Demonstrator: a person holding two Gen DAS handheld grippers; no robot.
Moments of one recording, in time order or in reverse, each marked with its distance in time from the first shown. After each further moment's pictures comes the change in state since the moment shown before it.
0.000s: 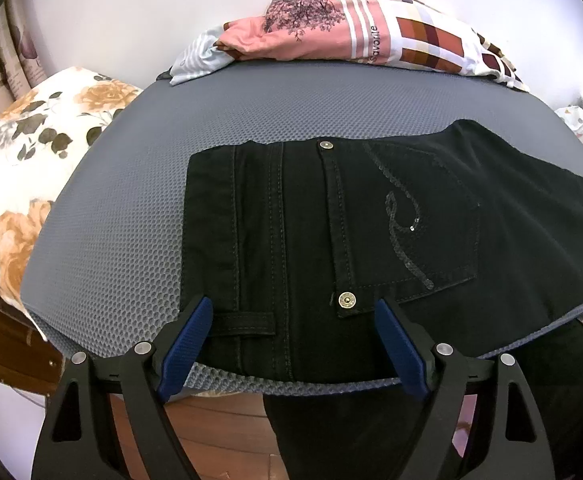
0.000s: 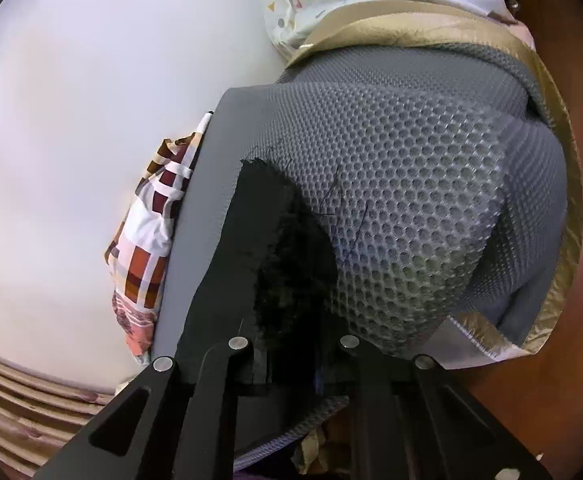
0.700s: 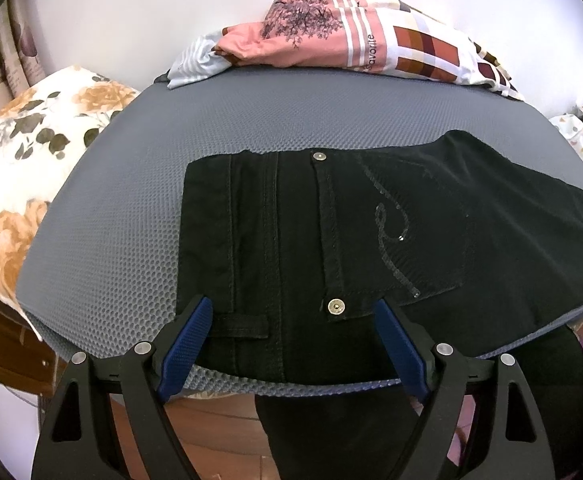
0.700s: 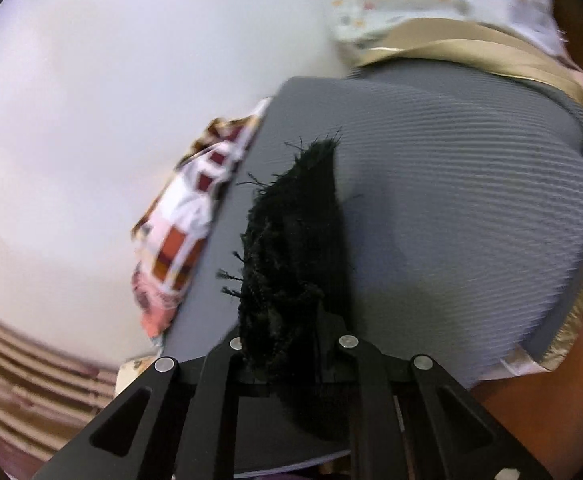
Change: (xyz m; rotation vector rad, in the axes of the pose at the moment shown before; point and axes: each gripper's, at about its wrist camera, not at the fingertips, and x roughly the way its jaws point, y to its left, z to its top) left arm -0.007 -0.001 0.003 -0.011 -0.019 -0.027; right arm 0.015 0.098 -0.013 -0.139 0.032 0.078
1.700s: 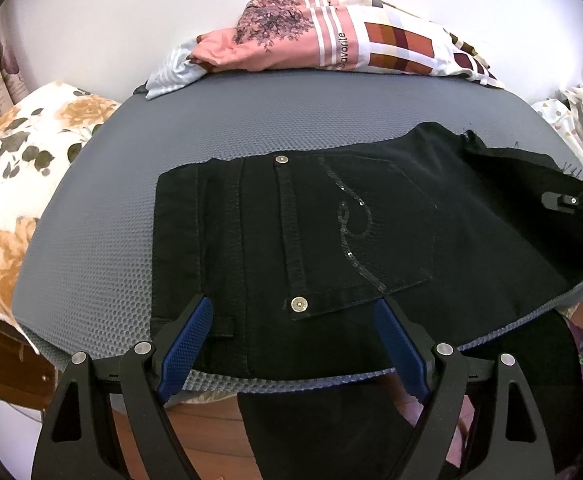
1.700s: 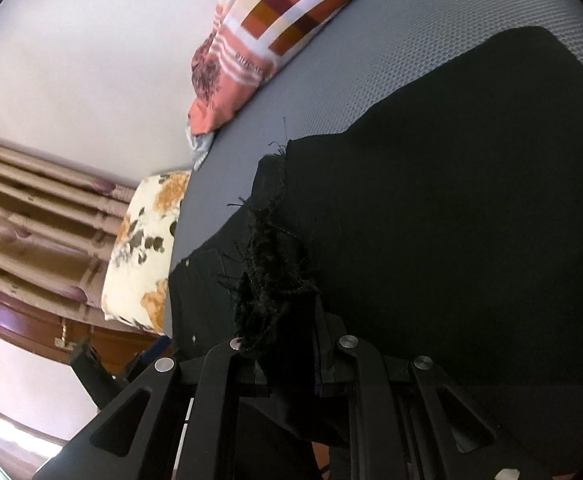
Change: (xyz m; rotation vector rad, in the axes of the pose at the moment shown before) left arm -0.004 -0.018 0.001 0.061 0.005 -0.037; right arm 0.185 0.151 -0.193 -0.326 0.554 0.131
